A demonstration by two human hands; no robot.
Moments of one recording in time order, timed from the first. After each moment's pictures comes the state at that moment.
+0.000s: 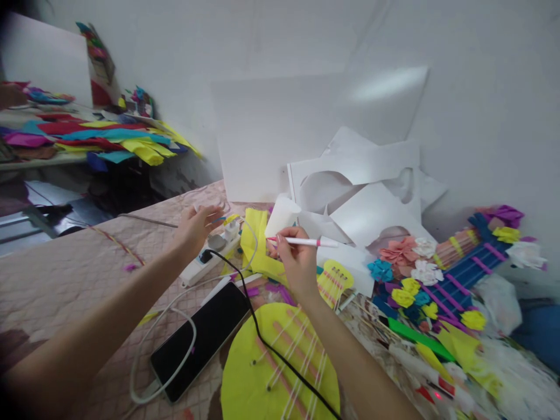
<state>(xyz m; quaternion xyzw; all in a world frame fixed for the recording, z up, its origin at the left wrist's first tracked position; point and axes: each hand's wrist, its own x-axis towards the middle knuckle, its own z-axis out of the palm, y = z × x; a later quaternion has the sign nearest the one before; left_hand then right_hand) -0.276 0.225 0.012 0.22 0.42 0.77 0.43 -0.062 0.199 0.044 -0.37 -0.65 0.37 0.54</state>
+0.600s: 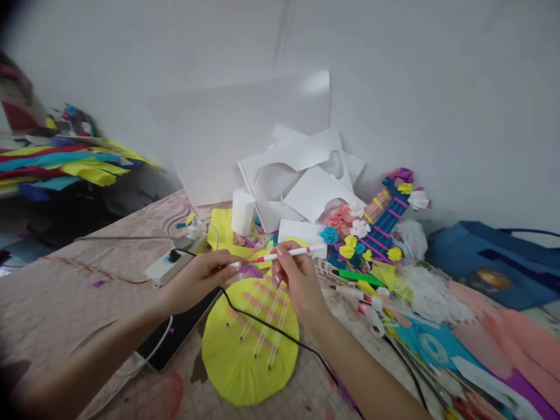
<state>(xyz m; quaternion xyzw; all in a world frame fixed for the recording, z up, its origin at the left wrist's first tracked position) -0.177 0.113 0.056 0.74 0.37 0.41 0.38 0.021 0.109 0.062 -0.33 -0.51 0.55 0.58</state>
